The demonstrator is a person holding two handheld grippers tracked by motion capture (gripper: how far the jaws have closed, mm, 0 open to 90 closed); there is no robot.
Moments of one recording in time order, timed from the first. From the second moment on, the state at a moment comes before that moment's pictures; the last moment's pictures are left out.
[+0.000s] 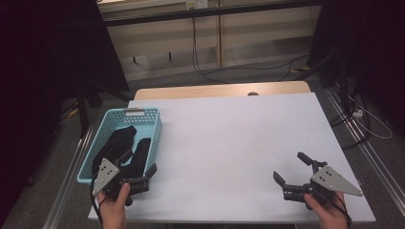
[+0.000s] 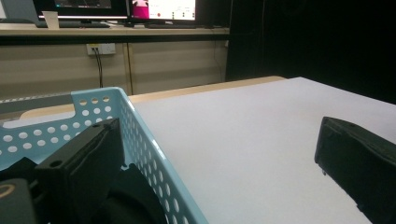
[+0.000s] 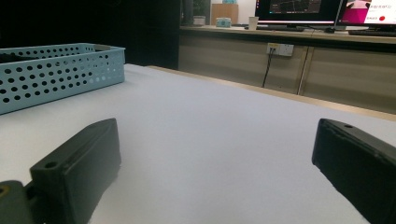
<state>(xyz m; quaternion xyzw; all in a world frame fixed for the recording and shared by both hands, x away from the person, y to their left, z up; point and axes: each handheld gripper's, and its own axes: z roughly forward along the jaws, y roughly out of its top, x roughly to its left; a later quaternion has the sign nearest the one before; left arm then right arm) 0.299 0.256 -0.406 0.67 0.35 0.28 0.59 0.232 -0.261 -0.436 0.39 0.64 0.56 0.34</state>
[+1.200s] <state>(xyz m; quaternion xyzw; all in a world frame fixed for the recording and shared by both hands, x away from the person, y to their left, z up) 0.308 0.253 -0.369 0.67 0.34 0.25 0.61 0.230 -0.265 -0.436 0.39 0.64 0.56 0.34</state>
